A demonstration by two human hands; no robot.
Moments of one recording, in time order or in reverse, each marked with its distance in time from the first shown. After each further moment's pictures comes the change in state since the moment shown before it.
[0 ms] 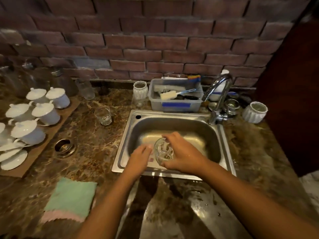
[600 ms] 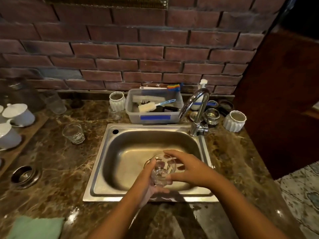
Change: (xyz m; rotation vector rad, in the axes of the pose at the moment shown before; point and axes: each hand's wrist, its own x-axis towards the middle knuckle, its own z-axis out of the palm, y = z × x) left_hand 0.019 0.035 0.086 -0.701 -0.381 -0.185; right_hand -0.006 0.090 -0.057 0.332 -0.137 0.156
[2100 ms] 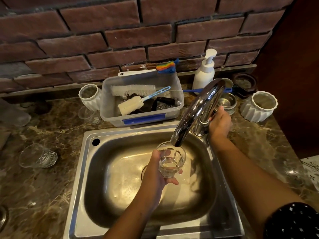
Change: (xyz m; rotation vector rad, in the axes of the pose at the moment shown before) left_hand 0.135 0.043 0.056 0.074 0.224 -0.104; right_hand 0.209 0.225 -0.101 0.259 1.209 0.573
